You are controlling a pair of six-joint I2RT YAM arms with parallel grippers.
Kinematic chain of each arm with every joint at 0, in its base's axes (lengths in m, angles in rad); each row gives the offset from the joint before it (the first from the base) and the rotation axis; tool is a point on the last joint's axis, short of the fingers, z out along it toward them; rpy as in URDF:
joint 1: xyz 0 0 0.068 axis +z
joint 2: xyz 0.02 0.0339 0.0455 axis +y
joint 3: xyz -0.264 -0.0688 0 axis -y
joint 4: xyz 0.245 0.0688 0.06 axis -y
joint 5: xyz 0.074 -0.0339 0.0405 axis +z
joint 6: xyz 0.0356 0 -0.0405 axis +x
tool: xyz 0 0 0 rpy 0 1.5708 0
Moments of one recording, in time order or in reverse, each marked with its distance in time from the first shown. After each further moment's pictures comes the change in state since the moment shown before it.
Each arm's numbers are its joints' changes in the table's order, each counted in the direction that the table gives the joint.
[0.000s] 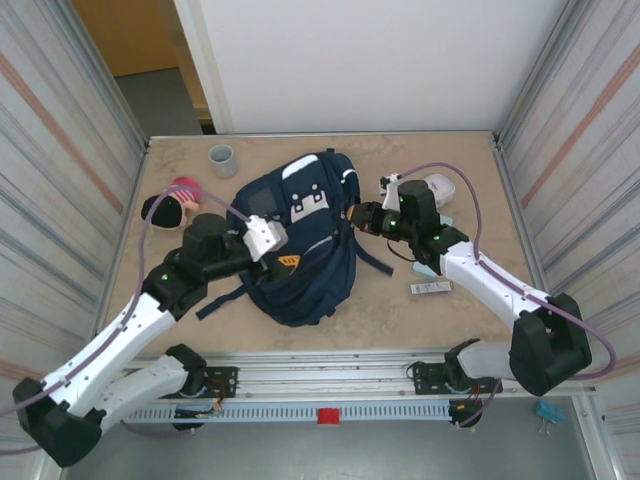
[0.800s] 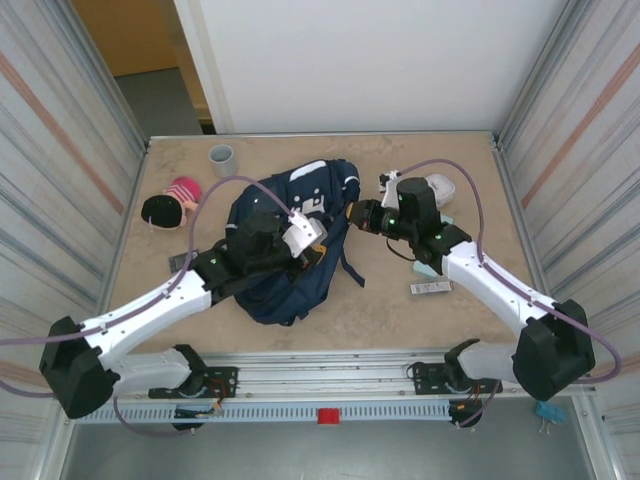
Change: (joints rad) left arm -0.159 0.225 0.033 0.125 0.142 -0.180; right arm -0.015 -0.002 0.030 -0.039 -0.026 0.014
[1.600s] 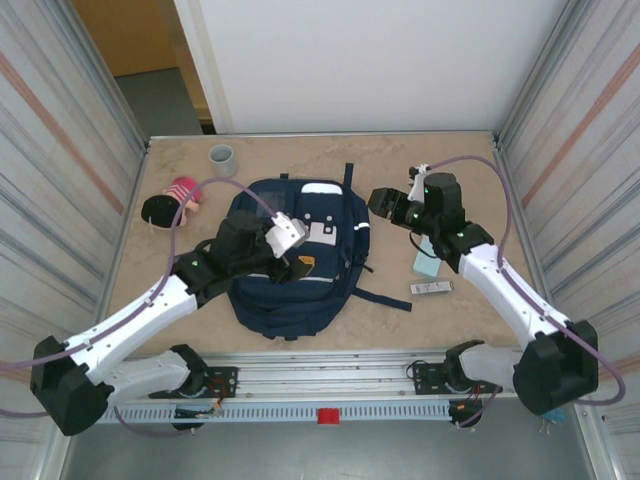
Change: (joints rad) left arm 0.106 -0.080 -0.011 -0.163 0.022 0.117; right arm -0.131 -0.108 0.002 -0.136 -0.048 -0.101
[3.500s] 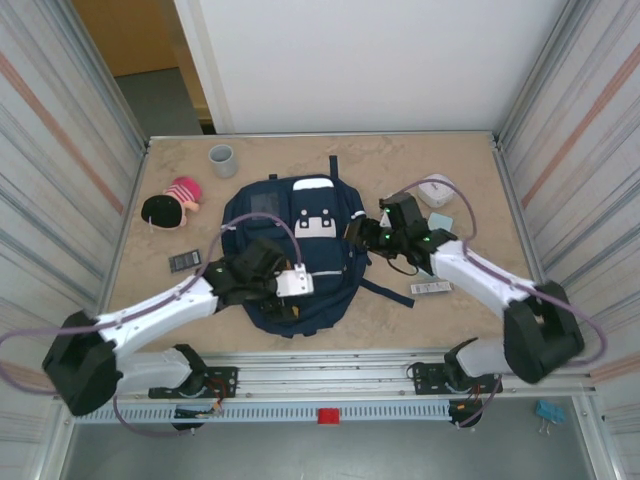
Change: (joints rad) left arm -0.059 0.080 -0.127 -0.156 0.056 0.395; right arm 0.154 0.132 -0.080 -0.032 -0.061 0.114
